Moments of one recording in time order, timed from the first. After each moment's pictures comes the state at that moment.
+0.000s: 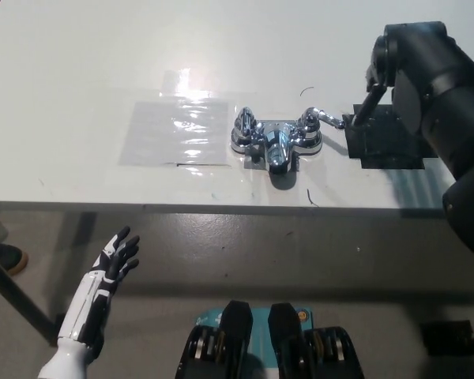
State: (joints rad) left_arm 0.03 0.14 0.01 -0.14 -0.04 -0.03 -0.11; right_arm -1.46 -0.18 0.82 1.44 -0.65 0.31 0.67
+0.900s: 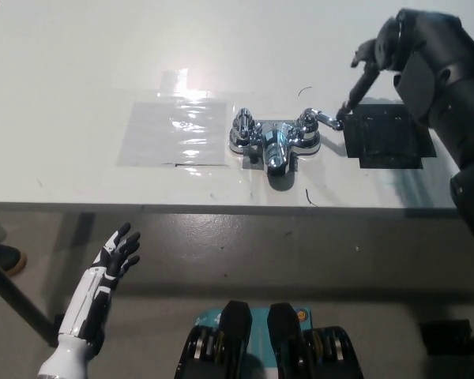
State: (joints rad) left_arm 0.02 0.14 0.01 -0.14 -0.04 -0.03 -0.11; right_arm -1.49 -0.19 0.62 1.43 -0.60 0.24 0.59
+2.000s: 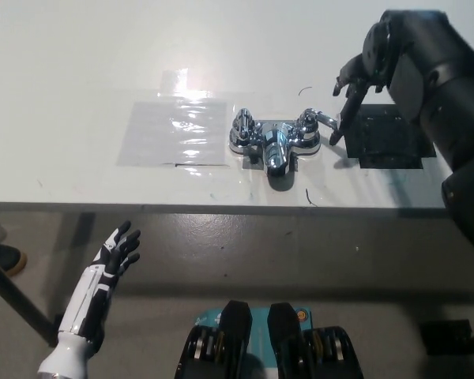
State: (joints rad) left_arm 0.01 0.14 0.01 -0.14 -0.04 -0.02 -0.11; right_arm -1.47 -0.16 0.68 1.43 -0.63 0.21 0.70
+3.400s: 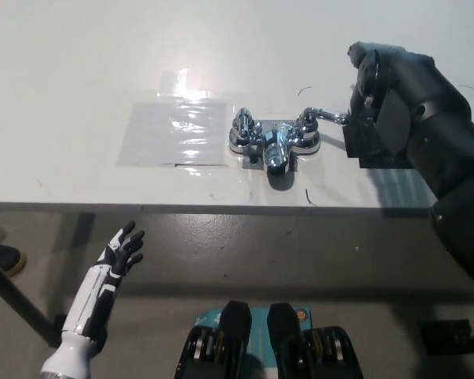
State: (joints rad) left_arm 0.01 0.14 -0.01 -0.15 -0.02 -0.02 -0.11; right_arm -1.41 -0.14 0.60 1.42 -0.63 0.32 0.29
